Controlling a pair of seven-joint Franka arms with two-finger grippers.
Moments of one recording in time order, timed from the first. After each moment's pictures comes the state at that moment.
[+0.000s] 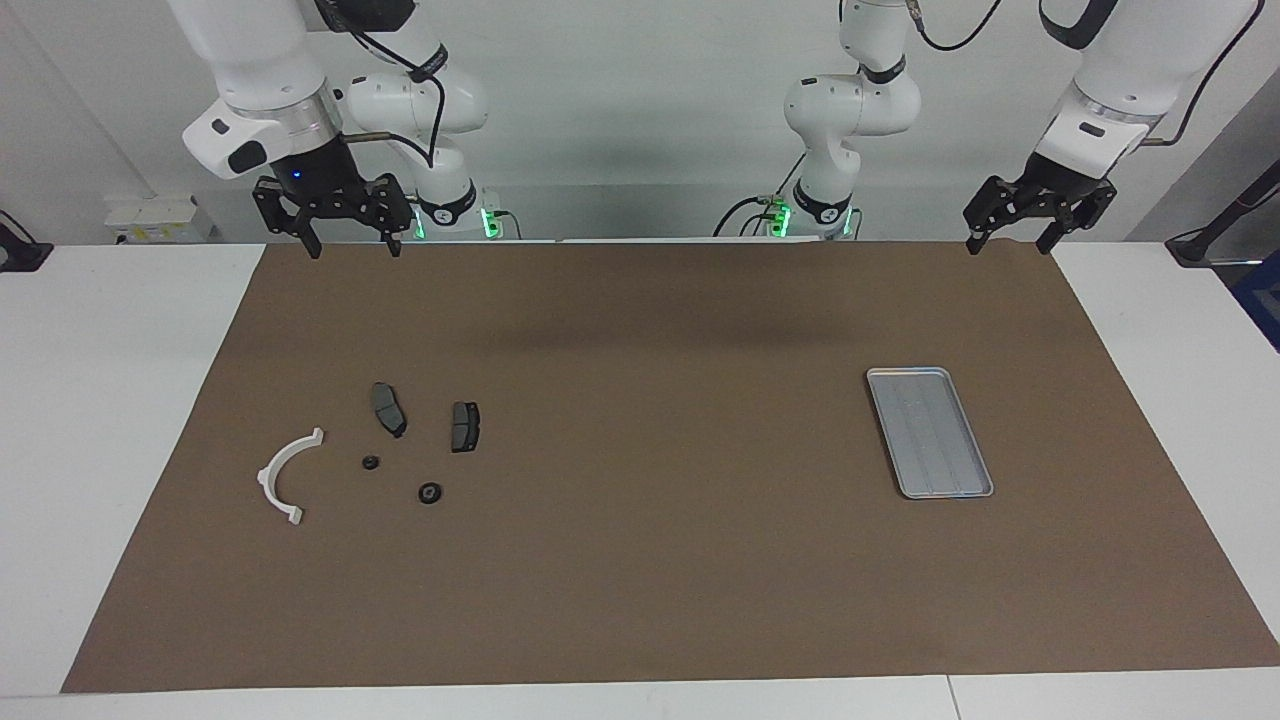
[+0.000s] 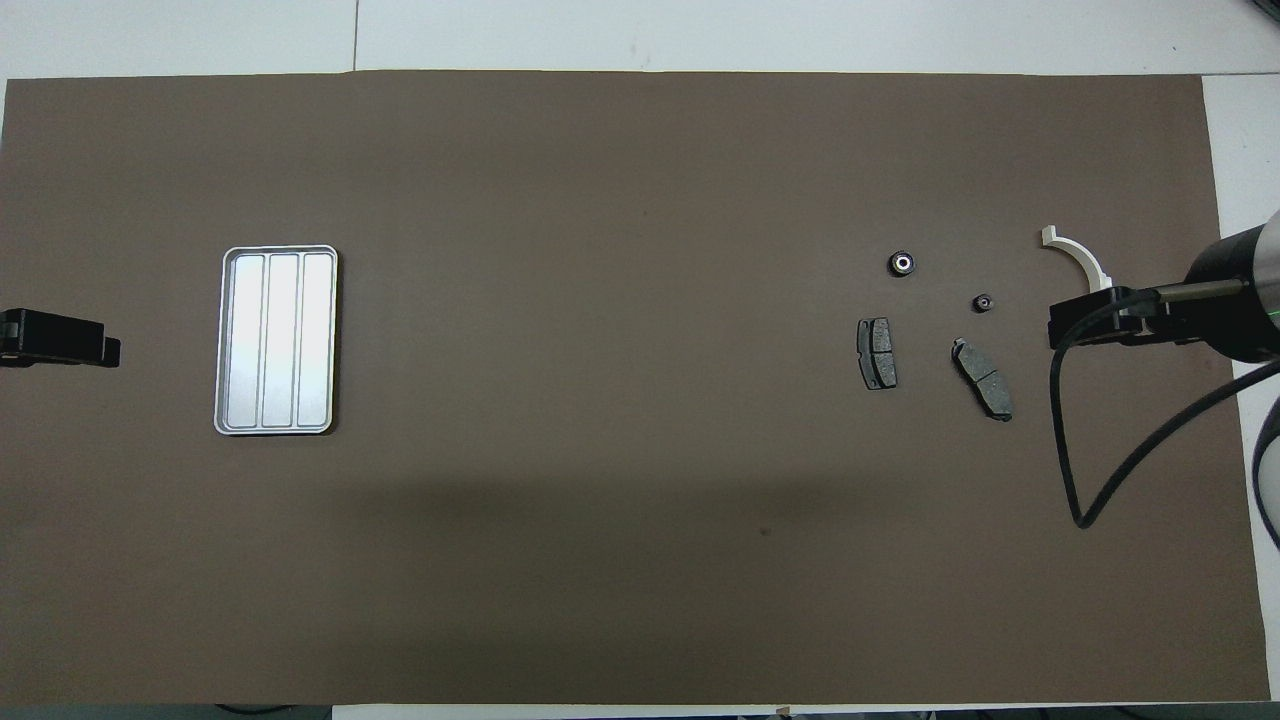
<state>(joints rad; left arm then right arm) -0.08 -0.12 0.07 -1.69 -0.02 1.58 0.04 0.02 -0.09 0.07 -1.62 0.00 1.53 0.09</state>
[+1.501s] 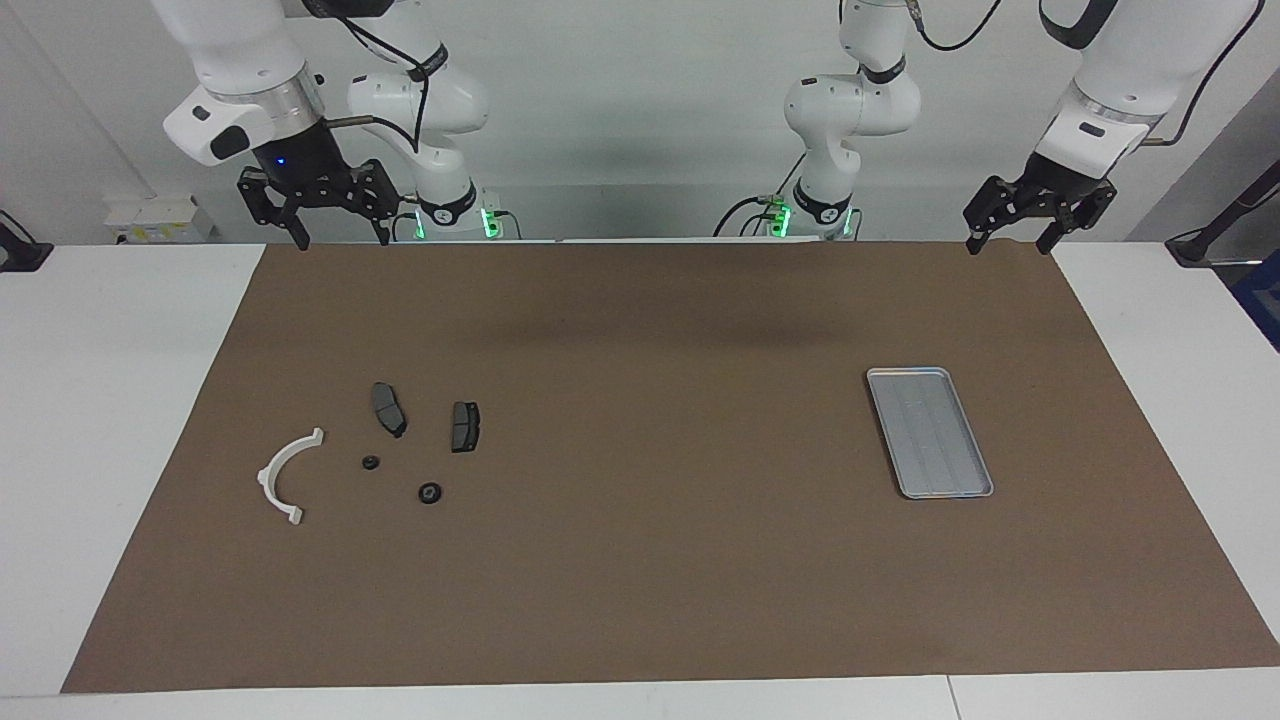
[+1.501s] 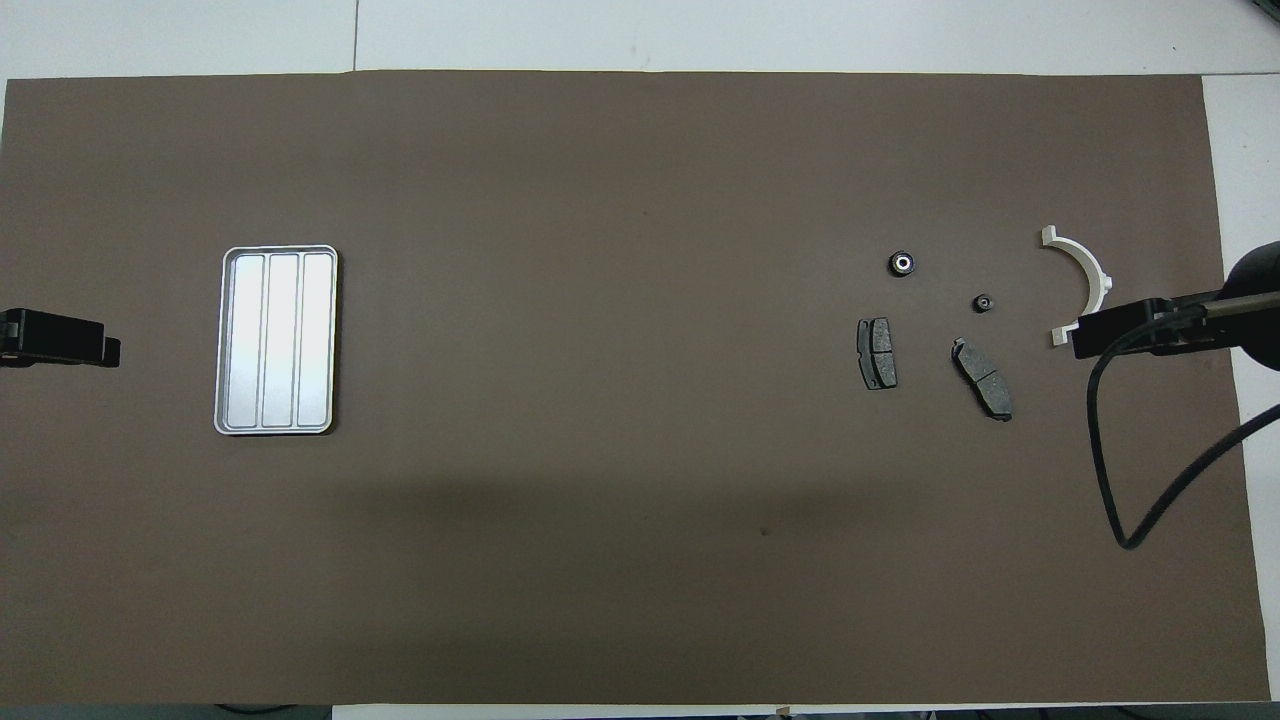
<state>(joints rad) -0.08 -0.12 0.07 -1.69 -0.02 1.58 0.04 -0.01 -0.10 0.06 -1.63 0.02 1.52 0.01</state>
